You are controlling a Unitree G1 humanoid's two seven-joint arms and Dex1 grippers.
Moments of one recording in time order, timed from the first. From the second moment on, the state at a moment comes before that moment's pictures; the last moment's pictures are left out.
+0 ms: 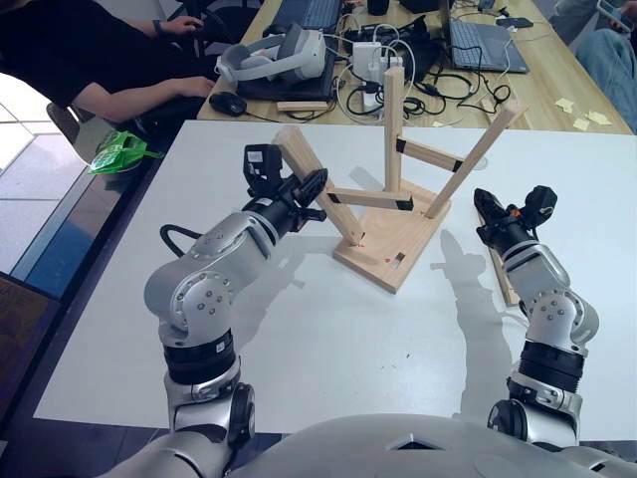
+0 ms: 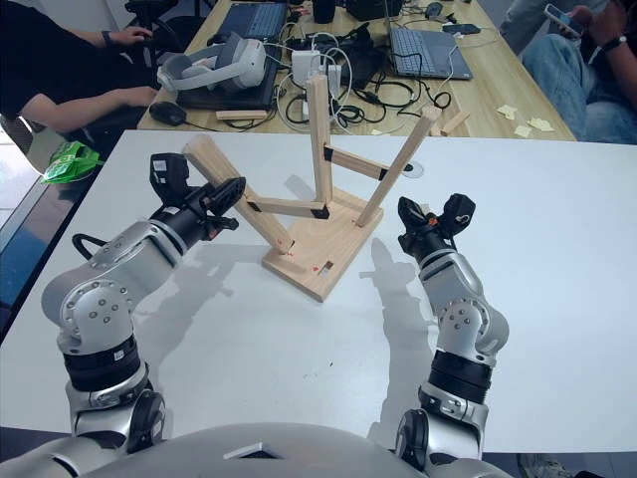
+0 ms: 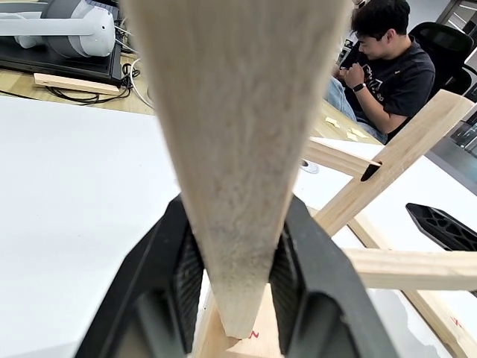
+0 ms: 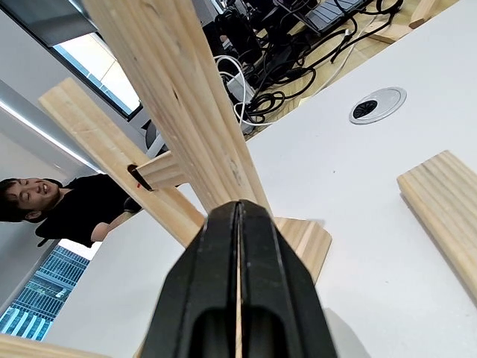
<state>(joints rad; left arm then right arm) -0.31 0.20 0.15 -0.51 -0.71 1.08 0.03 -0.20 -0.05 -0.39 -0.15 0.69 0.70 0.12</state>
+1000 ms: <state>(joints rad) -0.29 0.15 -0.08 -0.40 -0.47 0.87 -0.04 -0.21 -0.06 -0.37 -0.12 0.72 0.69 0.10</state>
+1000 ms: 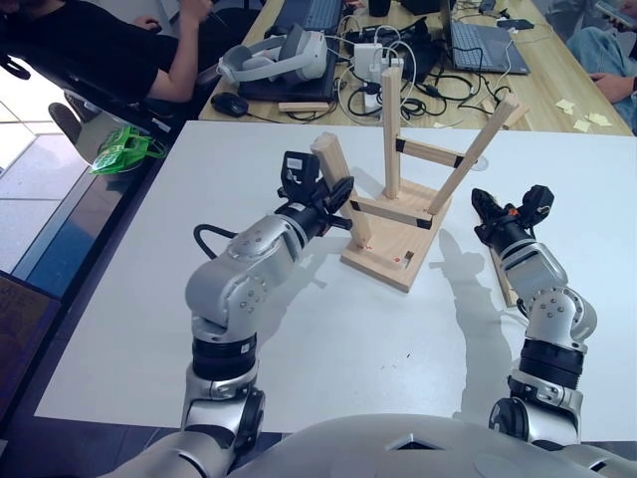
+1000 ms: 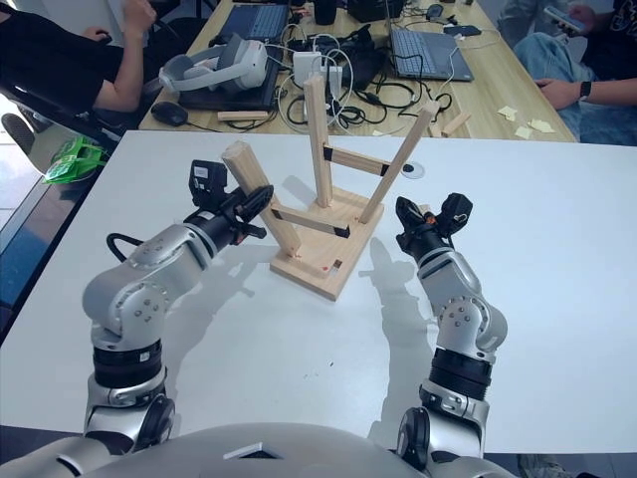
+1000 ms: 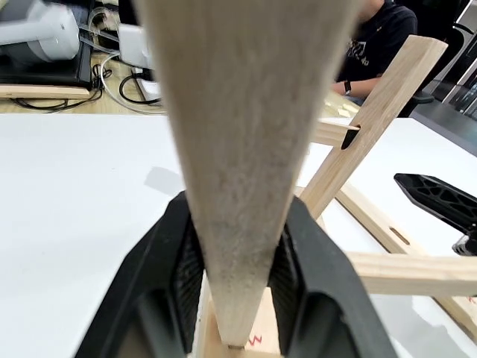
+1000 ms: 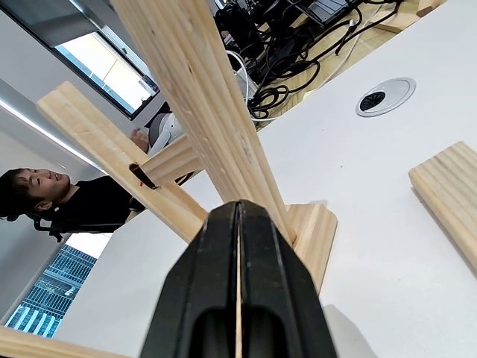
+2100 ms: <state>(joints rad) -0.24 0.00 -0.17 -0.06 -0.18 0.27 -0.08 -0.23 -0.06 -0.39 -0.09 0.76 0.70 0.10</state>
